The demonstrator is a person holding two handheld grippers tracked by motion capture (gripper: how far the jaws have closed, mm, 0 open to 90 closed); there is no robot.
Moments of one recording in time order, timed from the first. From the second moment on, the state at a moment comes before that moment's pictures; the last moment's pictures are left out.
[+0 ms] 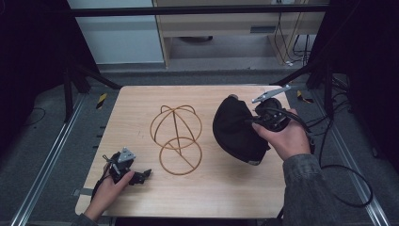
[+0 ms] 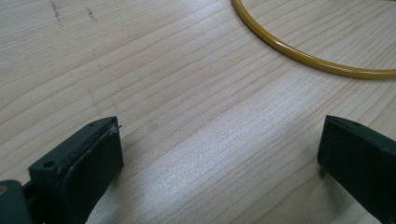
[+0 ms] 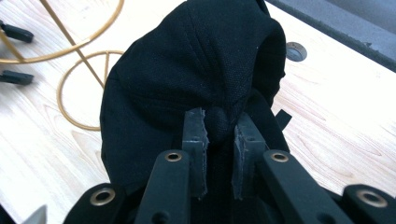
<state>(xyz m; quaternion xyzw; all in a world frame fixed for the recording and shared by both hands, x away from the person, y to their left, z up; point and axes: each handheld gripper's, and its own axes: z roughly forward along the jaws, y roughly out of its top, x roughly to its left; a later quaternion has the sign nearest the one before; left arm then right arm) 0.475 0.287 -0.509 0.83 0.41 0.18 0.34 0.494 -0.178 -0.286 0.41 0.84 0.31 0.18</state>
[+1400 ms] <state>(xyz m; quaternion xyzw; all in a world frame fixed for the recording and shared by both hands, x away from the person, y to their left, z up) 0.473 0.287 -0.508 0.83 0.41 0.18 0.34 0.478 -0.169 -0.223 0.39 0.82 0.37 0.21</state>
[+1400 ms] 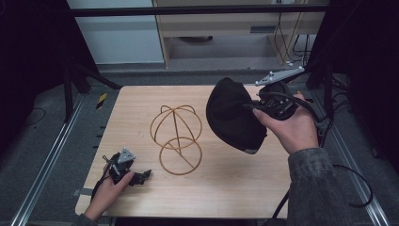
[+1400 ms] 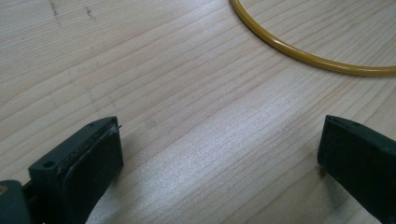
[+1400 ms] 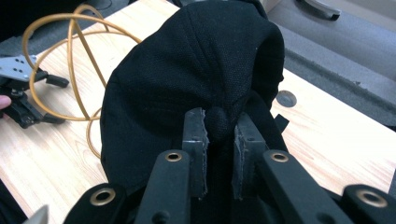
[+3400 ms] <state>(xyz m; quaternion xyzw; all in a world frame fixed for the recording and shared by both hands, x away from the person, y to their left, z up) 0.472 0.287 -0.508 0.83 0.41 0.18 0.34 0.508 -0.025 -0.181 0.28 0.88 0.35 0.17</state>
